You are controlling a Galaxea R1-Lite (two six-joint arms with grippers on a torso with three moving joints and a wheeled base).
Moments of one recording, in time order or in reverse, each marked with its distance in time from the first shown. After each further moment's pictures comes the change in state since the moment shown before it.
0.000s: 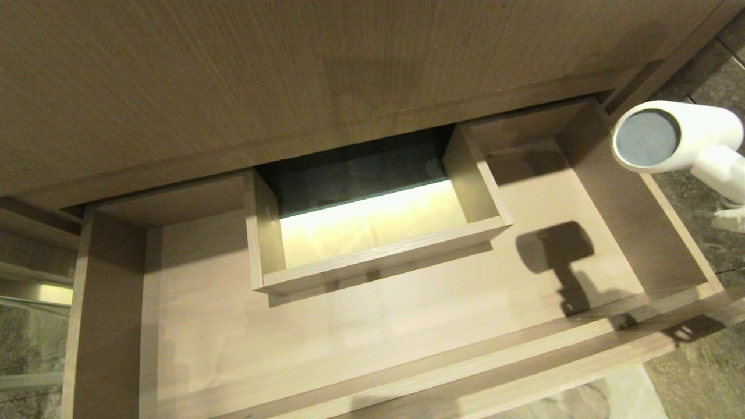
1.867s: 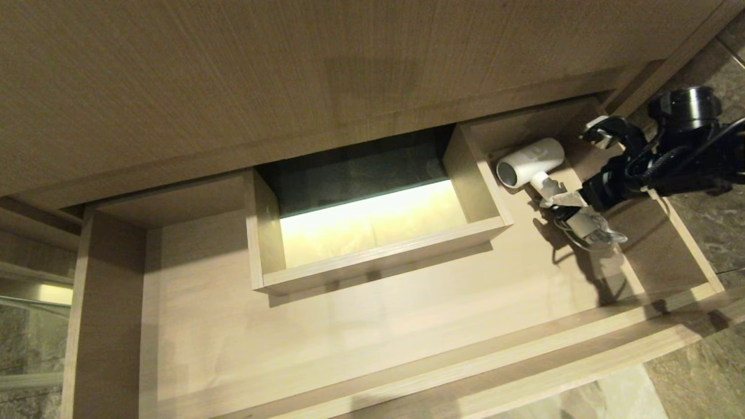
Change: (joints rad) left arm 0.000 0.000 0.000 0.000 0.001 0.000; right arm -0.066 0.695 -0.143 -0.526 0.010 -0.158
